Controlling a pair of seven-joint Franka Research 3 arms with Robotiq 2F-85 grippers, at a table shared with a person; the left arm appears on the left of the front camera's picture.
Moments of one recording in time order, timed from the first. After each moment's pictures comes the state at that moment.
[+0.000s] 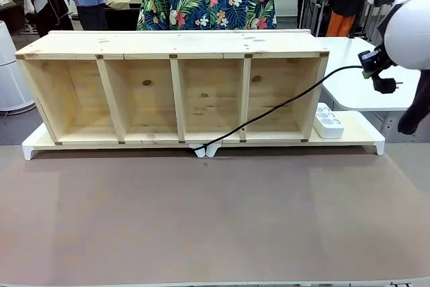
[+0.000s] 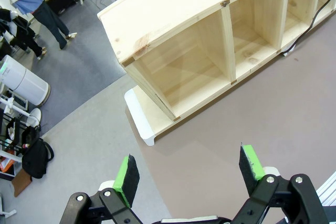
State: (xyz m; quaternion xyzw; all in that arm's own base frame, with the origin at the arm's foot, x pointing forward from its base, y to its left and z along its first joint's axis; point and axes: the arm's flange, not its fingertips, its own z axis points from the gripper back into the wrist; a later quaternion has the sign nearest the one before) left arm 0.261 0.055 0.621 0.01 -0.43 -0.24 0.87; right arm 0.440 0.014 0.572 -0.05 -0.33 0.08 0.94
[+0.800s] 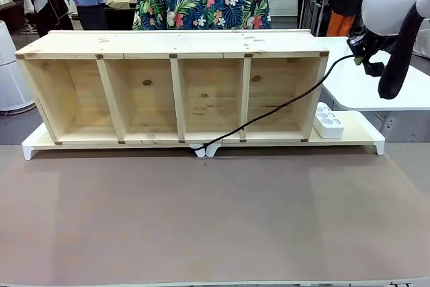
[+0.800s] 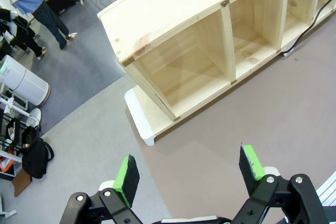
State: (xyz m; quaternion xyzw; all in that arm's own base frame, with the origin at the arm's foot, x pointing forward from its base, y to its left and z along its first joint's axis) left arm 0.261 0.055 0.621 0.01 -0.43 -0.24 0.87; right arm 0.522 0.014 0.583 -0.07 -0.28 0.09 0.95
